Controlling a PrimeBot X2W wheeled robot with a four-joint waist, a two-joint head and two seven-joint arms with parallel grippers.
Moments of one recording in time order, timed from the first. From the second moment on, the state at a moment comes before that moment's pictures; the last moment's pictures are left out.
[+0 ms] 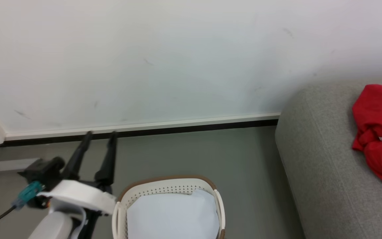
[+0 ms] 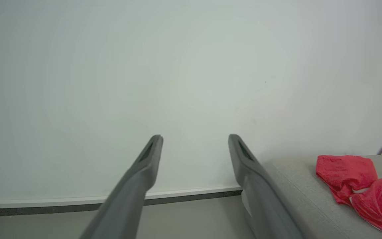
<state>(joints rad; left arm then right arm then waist) -0.33 0.39 -0.40 0.16 -0.67 0.08 -0.26 -0.47 -0.58 0.13 0.23 0.63 0.13 0.02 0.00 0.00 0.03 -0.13</state>
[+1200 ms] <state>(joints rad) 0.00 0.11 0.09 0.26 -0.25 -0.06 -0.26 -0.02 -0.19 0.15 0.15 0.40 0.13 -0.26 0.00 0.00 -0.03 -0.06</state>
